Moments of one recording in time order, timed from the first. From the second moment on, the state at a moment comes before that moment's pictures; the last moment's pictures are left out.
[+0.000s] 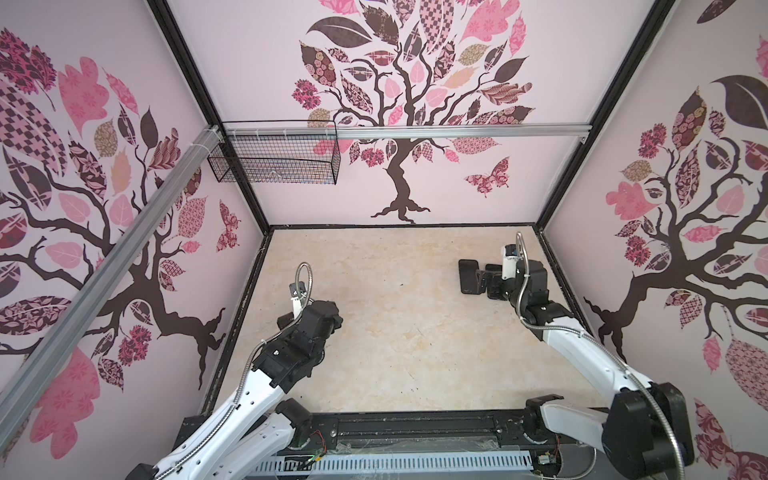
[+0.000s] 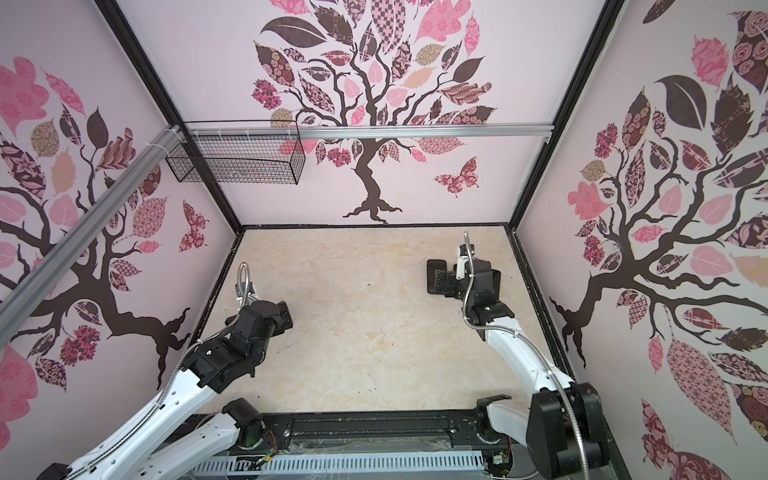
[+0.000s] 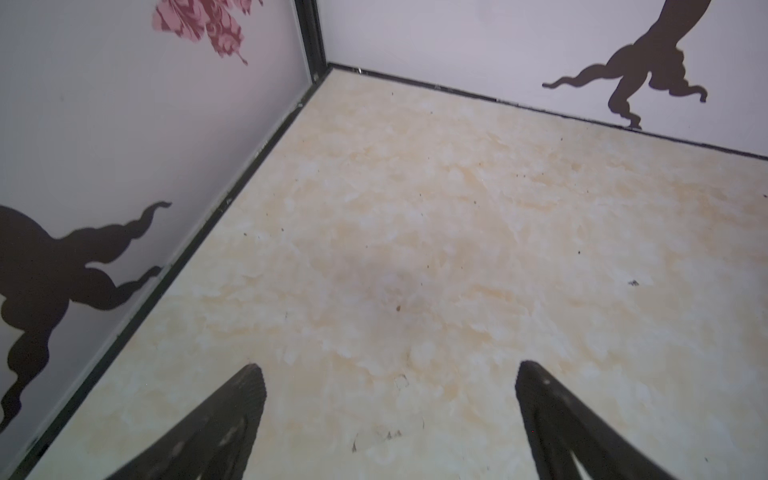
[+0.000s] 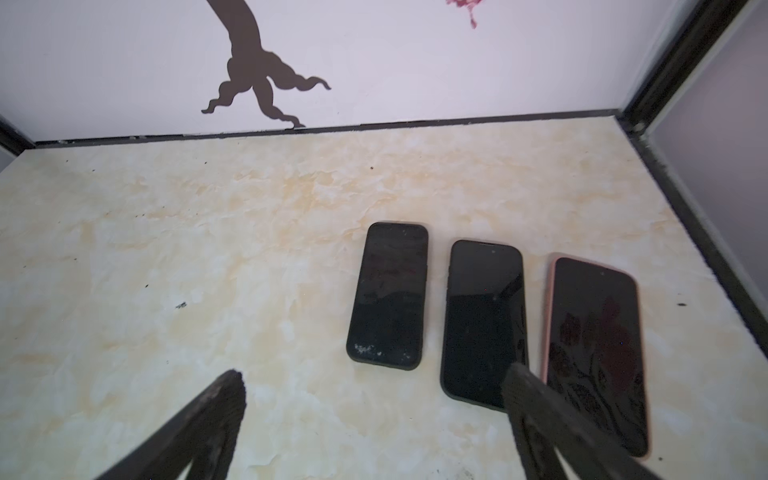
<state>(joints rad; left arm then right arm) -0.60 0.79 0.72 -0.62 -0.77 -0.52 0.16 1.13 0.66 0.02 0.03 0.14</state>
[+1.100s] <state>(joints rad) -0.11 1.37 0.34 0.74 -0.46 0.02 0.10 1.54 0.24 1.07 0.20 0.06</state>
